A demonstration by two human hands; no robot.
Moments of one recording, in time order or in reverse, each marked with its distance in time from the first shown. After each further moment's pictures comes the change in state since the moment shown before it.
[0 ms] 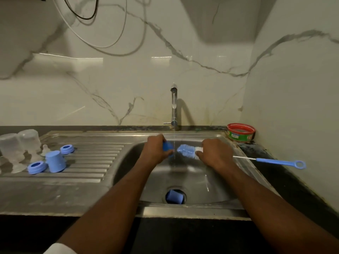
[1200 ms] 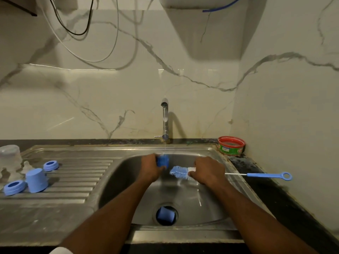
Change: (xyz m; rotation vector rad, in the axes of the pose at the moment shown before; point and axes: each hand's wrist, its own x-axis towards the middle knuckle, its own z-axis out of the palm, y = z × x) left_hand 0.021 -0.006 0.048 -0.310 0.064 -0.121; right_hand -0.001 0.007 -0.002 -0.007 -0.122 0.009
